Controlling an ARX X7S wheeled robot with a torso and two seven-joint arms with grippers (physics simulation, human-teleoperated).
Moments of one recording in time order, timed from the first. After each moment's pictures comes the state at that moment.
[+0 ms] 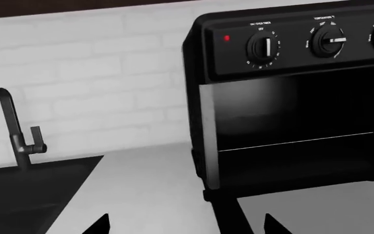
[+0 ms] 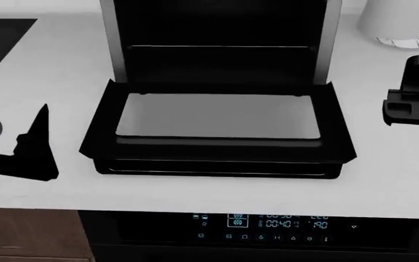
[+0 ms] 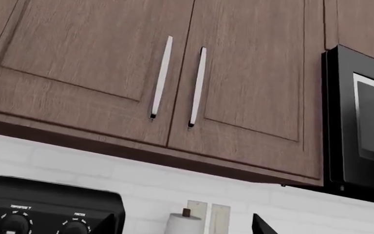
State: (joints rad) left arm -0.55 -0.34 0.05 0.43 -0.36 -0.82 -0.08; right arm 0.81 0.52 0.30 -1.04 0.46 1.26 0.20
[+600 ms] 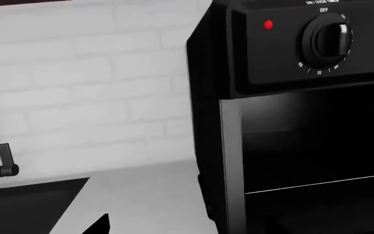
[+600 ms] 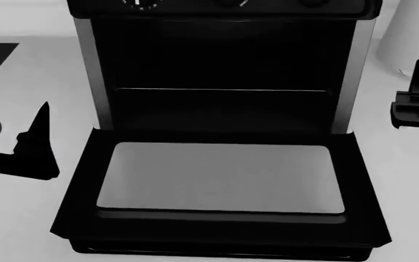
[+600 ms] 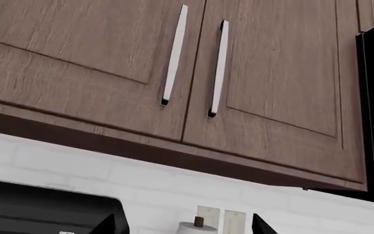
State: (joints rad) left arm -0.56 -0.34 0.05 0.44 -0.37 -0.81 -0.09; right arm 0.81 0.61 0.34 -1.04 0.69 1.25 0.36
